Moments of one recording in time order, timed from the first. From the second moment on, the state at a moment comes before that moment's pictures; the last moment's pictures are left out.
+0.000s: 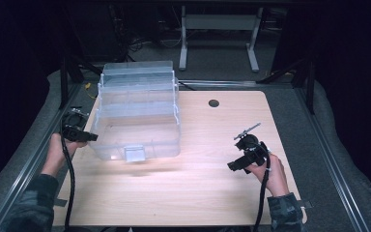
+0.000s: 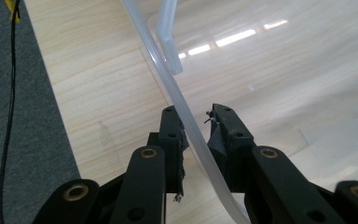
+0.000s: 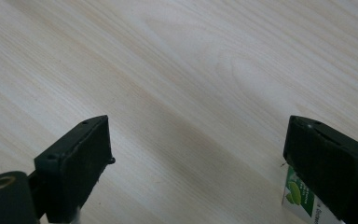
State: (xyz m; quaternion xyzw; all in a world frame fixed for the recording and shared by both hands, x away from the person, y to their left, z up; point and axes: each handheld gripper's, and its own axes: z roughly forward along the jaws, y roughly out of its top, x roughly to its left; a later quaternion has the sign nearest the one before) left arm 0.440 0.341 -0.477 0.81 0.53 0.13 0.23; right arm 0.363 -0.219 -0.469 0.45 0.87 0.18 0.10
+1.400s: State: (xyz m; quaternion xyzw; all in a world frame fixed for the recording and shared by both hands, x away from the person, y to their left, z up) left arm 0.413 0.235 -0.474 0.86 0.45 0.12 0.21; right arm 0.365 -0.231 -0.474 0.47 0.86 0.17 0.08
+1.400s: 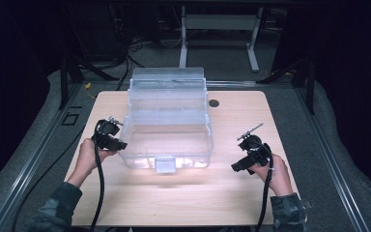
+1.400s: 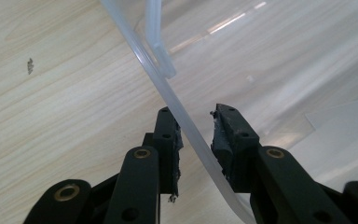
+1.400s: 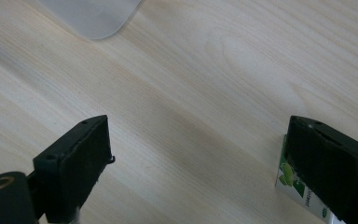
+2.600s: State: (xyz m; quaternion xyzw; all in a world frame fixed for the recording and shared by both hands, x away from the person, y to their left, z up) left arm 0.378 0.250 -0.430 0.86 0.44 0.12 0.26; right arm 0.364 -0.241 -0.469 0.47 0.86 0.17 0.08
